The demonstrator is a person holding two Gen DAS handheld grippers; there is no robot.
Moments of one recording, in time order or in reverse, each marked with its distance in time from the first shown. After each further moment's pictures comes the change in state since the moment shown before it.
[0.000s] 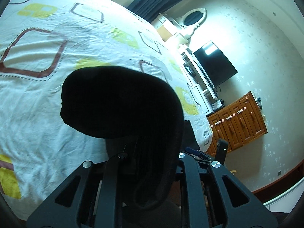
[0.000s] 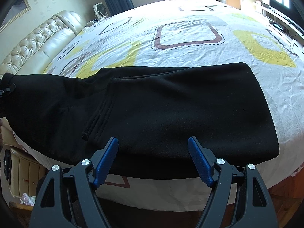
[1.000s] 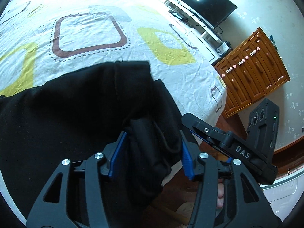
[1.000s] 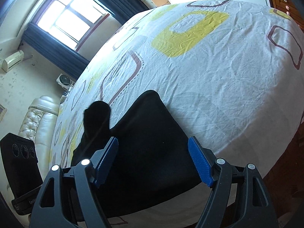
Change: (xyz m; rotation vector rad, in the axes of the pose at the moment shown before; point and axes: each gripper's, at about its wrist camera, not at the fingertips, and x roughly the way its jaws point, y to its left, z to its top) left arm 0.295 -0.169 -0.050 0.268 0.313 0.093; right arm -0.033 -0.150 0.005 0.610 -0.216 0.067
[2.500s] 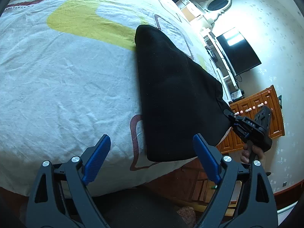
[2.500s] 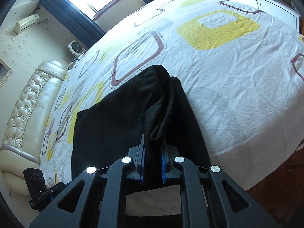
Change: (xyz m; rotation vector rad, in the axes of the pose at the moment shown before) left arm -0.117 0.153 -0.151 -0.421 -0.167 0.009; right arm 0.008 0.026 0.001 -0.237 0.158 -0.015
